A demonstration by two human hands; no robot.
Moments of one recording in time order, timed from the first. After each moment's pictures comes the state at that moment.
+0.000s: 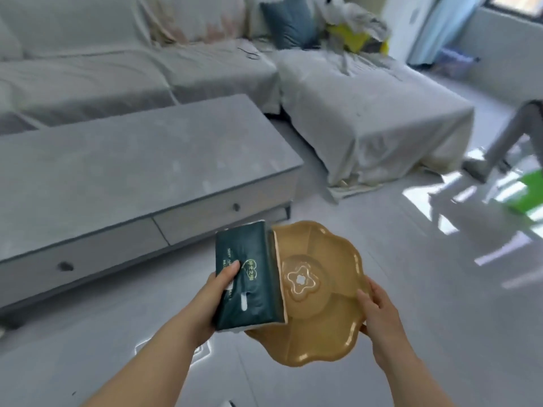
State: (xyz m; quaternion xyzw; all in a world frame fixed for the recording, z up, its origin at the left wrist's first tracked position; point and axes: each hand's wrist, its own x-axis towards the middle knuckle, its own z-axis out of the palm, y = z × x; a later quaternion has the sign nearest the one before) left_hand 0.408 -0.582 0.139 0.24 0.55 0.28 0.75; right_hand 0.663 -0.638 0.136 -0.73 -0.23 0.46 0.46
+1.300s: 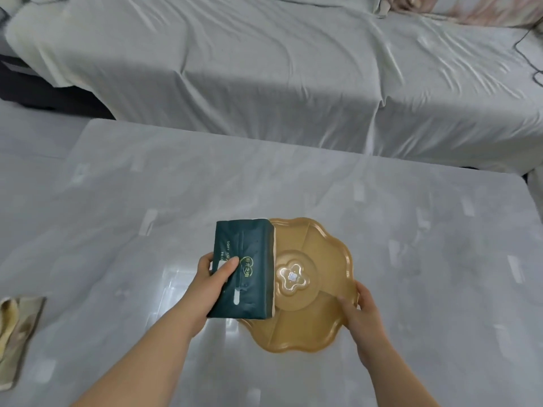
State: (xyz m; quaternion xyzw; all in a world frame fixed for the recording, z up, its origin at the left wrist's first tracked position) left_hand -0.078 -0.068 0.002 0.06 0.70 0.45 0.56; right_hand 0.160 0.008 -0.014 -0.67 -0.40 0.60 0.21
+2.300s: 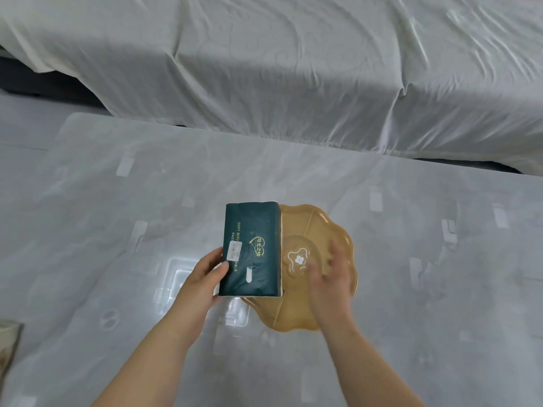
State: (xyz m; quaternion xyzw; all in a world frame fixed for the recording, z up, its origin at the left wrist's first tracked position) left_hand -0.107 -0.024 -0.004 0.06 0.69 0.47 0.54; right_hand 0.050 0.063 -0.005 -0.66 -0.53 0.49 0.20
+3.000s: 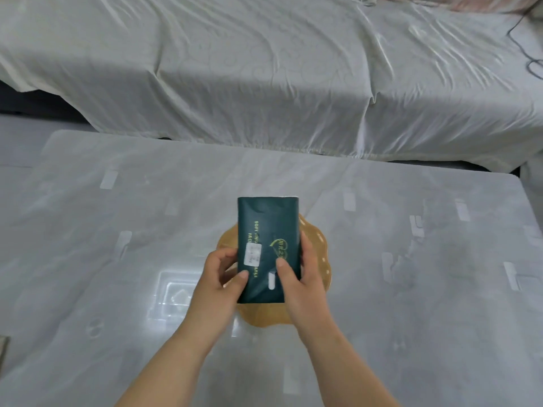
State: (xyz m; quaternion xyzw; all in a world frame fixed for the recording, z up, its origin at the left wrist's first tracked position) left_hand -0.051 -0.010 0.042 0.20 0.69 0.51 0.48; right_hand 0.057 0.048 0.046 -0.55 -0.51 0.61 0.26
